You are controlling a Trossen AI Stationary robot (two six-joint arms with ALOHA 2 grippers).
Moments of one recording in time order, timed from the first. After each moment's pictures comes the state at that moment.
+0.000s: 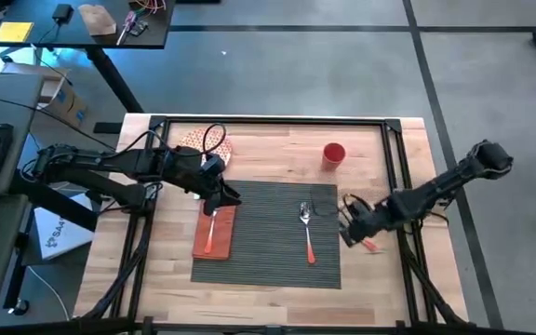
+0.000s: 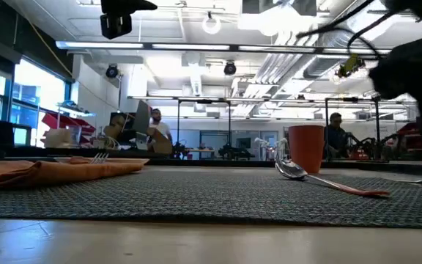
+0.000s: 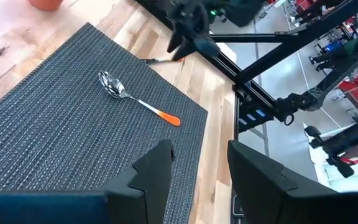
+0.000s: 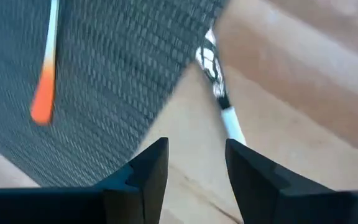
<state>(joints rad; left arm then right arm) -0.03 1.09 0.96 -0.37 0.15 -0.68 0.51 1.15 0.59 -0.71 0.08 1.48</state>
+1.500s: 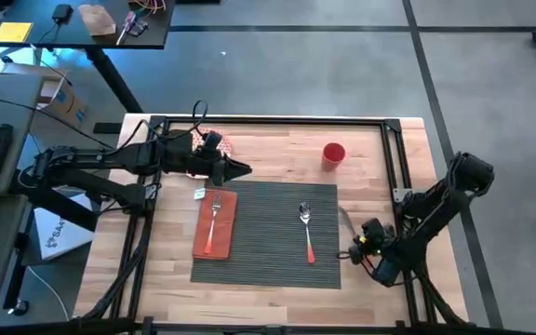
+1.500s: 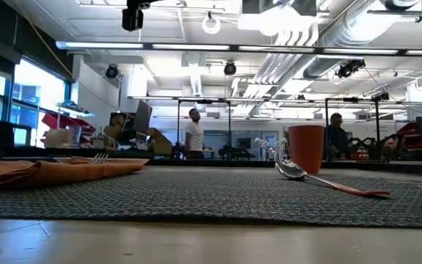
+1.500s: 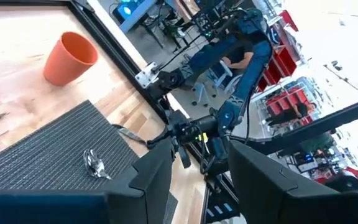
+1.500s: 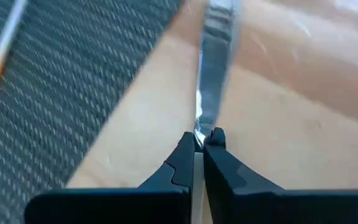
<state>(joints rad) 0.08 1.09 0.96 -0.10 0.05 -0.89 0.97 1.49 0.58 -0.70 0.47 2.09</state>
